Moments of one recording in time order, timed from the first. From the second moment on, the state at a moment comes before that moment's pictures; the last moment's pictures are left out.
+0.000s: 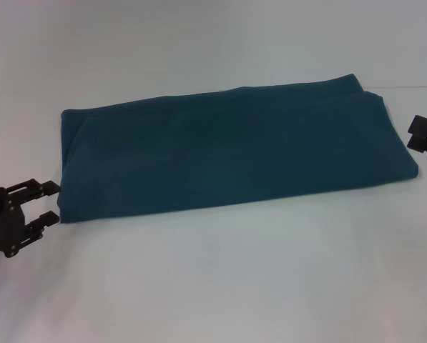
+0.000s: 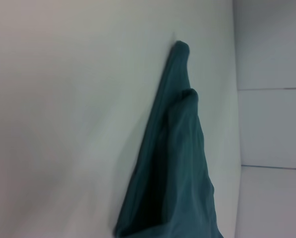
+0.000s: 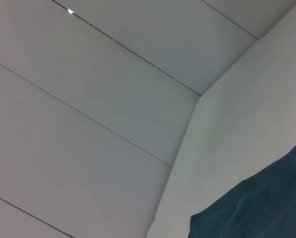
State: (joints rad) left arm -0.37 -2.09 0.34 0.63 2.07 1.37 -2.64; right arm 0.42 1.92 -0.54 -0.53 -1.75 -1.63 2.09
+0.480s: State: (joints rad) left arm -0.38 -2.09 0.36 0.62 2.07 1.31 -2.67; right arm 0.43 1.92 -0.54 -0.53 -1.75 -1.62 2.09
